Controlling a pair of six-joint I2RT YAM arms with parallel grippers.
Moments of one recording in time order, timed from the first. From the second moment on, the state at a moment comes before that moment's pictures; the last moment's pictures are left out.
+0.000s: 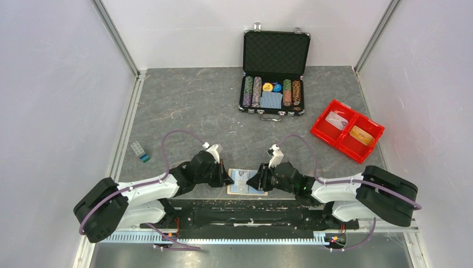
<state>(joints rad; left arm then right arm) -0.83 1.12 0.32 0.08 0.19 -0.83 1.05 1.29 0.23 0.58 0.04 0.88</state>
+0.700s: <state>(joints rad) -0.83 1.14 0.27 0.12 0.19 -0.82 1.03 1.41 0.28 0.58 0.01 0.92</state>
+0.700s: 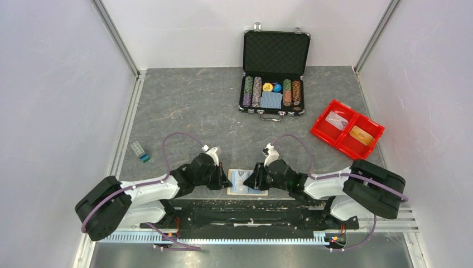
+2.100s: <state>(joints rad) -0.83 1.13 0.26 0.13 0.18 -0.83 0.93 1.24 0.09 0.73 -0.05 0.95</state>
